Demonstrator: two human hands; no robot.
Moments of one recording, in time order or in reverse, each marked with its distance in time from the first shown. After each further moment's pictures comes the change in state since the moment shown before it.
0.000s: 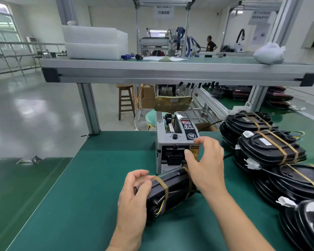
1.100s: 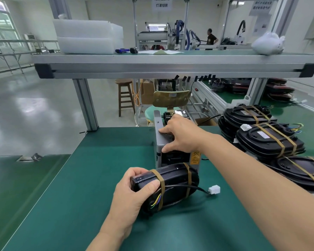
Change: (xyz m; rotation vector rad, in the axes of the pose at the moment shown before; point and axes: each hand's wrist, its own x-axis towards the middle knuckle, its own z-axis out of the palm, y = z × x) left_hand 0.008 0.000 -0.010 -0.017 -0.225 -0.001; right_hand 0.089 -0.032 0.012 -0.582 -0.745 -0.625
